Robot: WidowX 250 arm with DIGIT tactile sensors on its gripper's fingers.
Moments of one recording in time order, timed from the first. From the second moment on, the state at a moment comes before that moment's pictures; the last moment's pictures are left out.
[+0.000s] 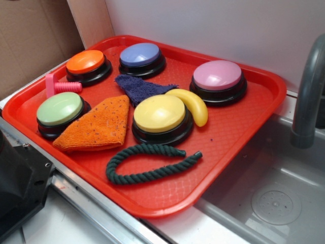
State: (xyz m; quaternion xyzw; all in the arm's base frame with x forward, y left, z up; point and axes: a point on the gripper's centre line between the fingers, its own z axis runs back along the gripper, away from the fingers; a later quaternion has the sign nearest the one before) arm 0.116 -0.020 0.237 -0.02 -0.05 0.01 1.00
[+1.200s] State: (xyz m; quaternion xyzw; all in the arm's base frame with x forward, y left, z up) arm 0.138 -0.076 0.136 -0.07 -0.04 0.05 1.00
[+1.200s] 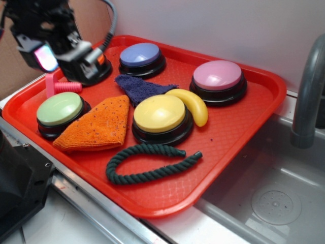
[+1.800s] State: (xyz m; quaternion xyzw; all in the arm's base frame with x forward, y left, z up) arm 0.156 -0.105 0.053 -0.06 0.00 0.11 0.99
